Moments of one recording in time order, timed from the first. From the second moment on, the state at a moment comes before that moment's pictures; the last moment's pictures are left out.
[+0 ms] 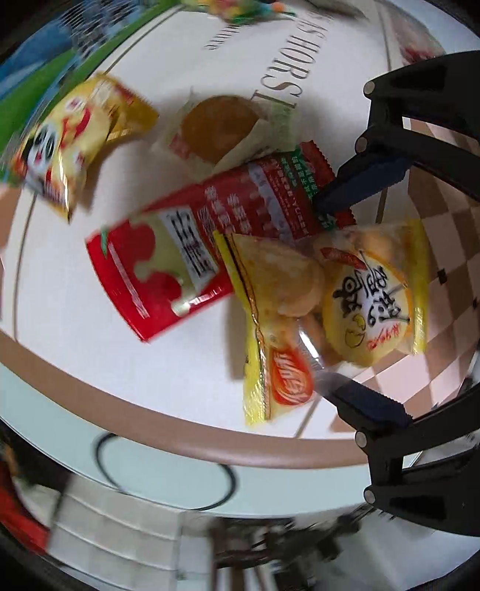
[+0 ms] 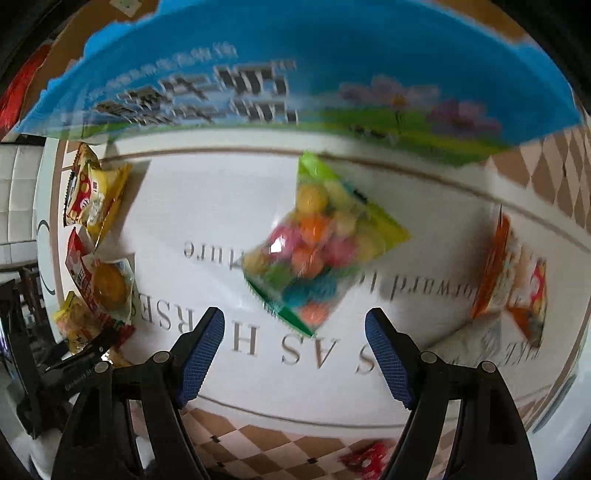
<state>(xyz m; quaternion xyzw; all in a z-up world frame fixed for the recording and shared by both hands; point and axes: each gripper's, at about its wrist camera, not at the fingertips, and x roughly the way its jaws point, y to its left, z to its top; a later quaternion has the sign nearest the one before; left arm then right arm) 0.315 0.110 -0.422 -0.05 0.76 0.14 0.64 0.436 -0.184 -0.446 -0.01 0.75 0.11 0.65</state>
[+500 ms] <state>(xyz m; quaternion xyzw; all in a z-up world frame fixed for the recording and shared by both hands) 0.311 0.158 -0.431 -0.11 0.77 0.14 0.62 0.471 -0.226 -0.448 0.14 0.76 0.04 0.64</state>
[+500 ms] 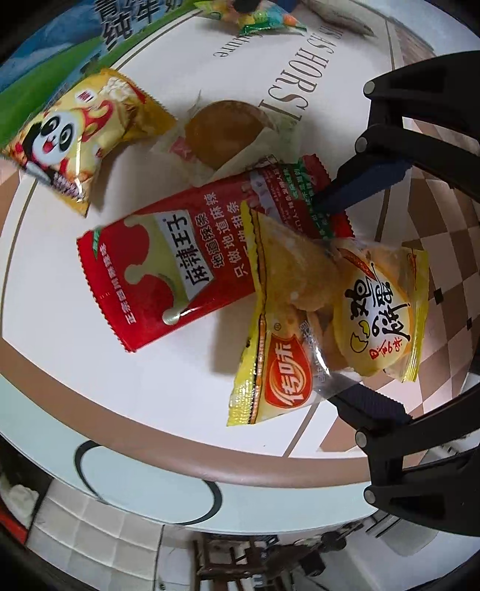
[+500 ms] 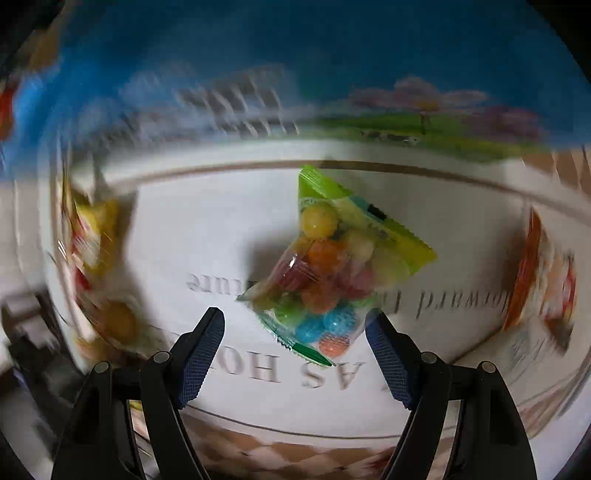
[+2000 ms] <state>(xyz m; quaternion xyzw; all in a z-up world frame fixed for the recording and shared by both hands) 0.256 0.136 -0.423 -0.10 0.75 0.09 0.64 0.372 -0.198 -0.466 -0.02 0.73 0.02 0.68</state>
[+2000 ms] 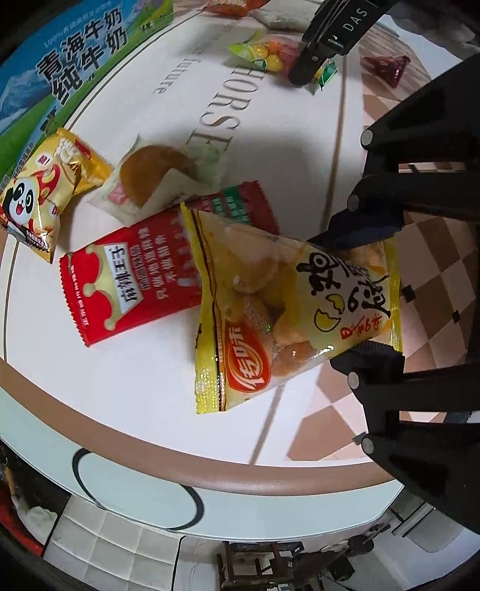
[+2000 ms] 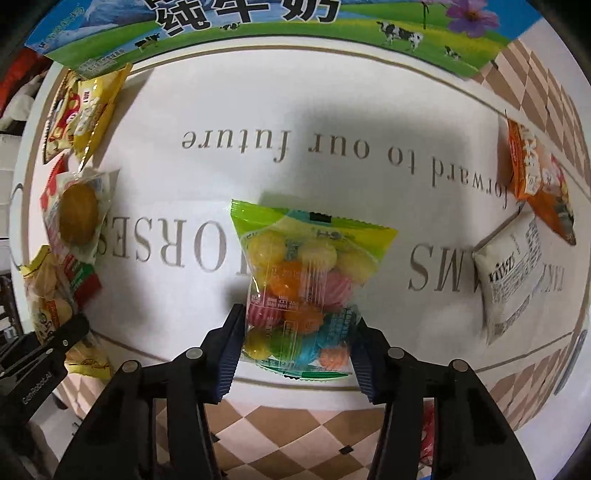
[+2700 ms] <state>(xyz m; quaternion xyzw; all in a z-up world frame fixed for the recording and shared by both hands) 0.366 0.066 -0.228 -0.11 0.64 -0.08 0.76 0.379 -0.207 -0.293 0.07 0.65 0.14 0.74</state>
